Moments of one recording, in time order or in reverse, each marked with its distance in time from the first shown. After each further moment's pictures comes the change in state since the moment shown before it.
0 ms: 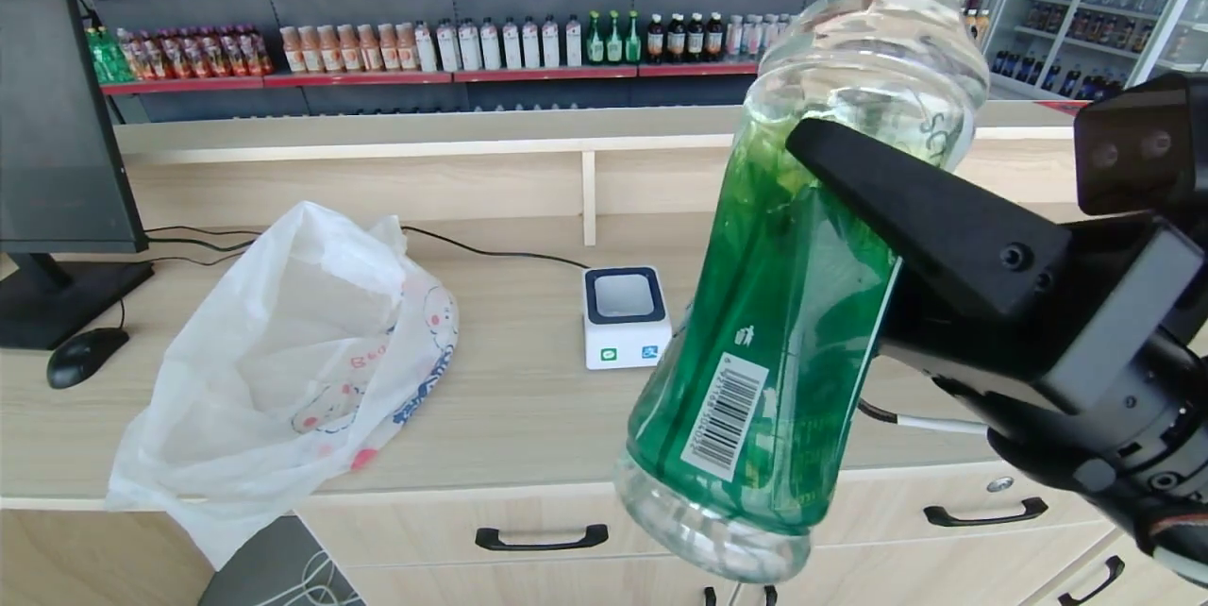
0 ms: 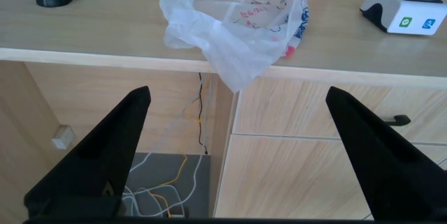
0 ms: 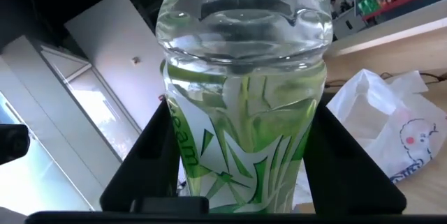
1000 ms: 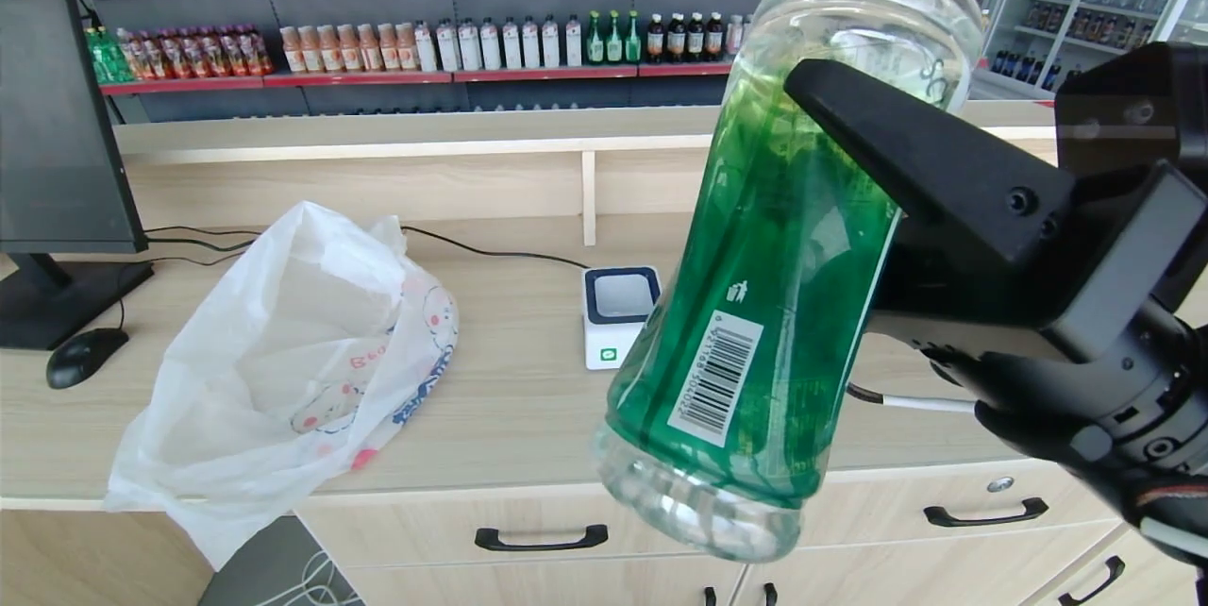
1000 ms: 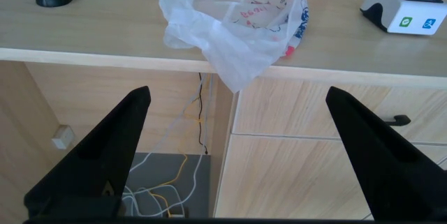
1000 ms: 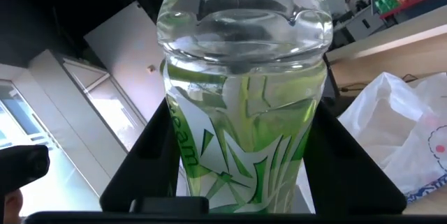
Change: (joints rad) left arm 0.000 0.000 0.000 0.000 0.000 0.000; right arm 0.004 0.015 -0.046 0.000 0.000 0.059
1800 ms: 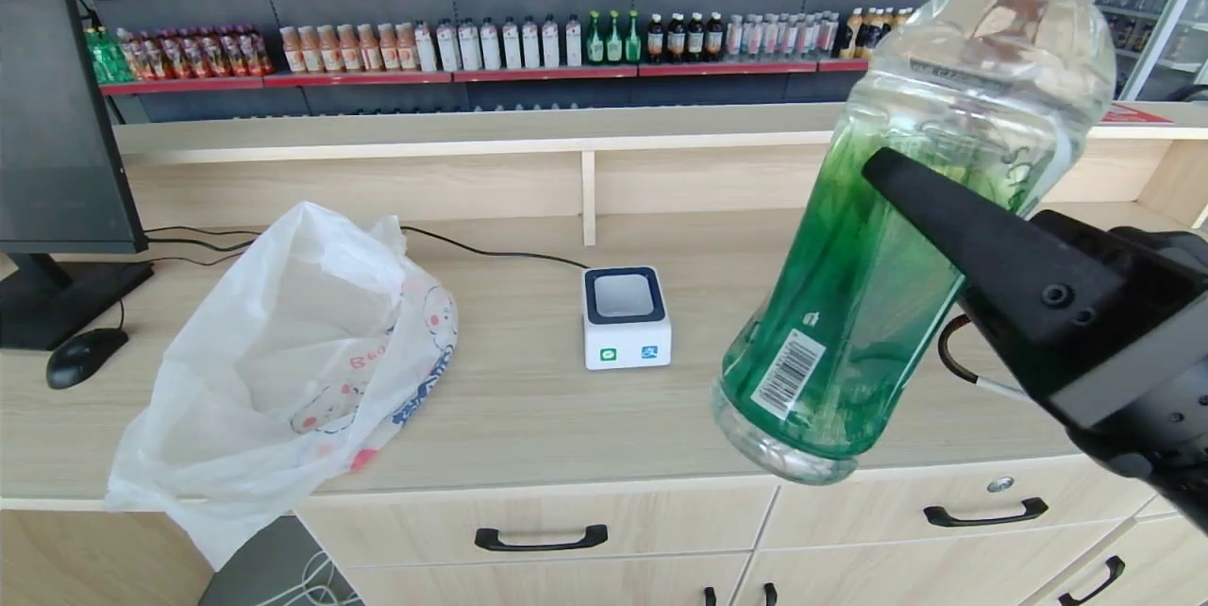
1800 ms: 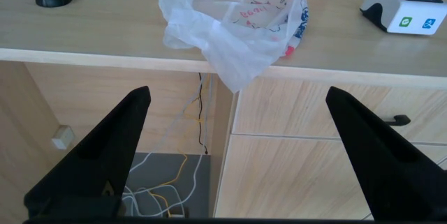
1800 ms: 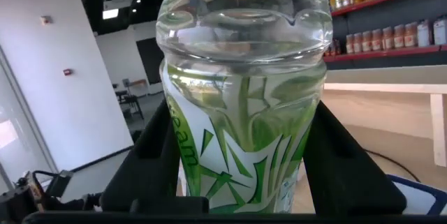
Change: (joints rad) left arm 0.000 0.000 0.000 0.000 0.000 0.000; right arm -0.115 -0.097 0.151 -0.001 -0.004 -0.484
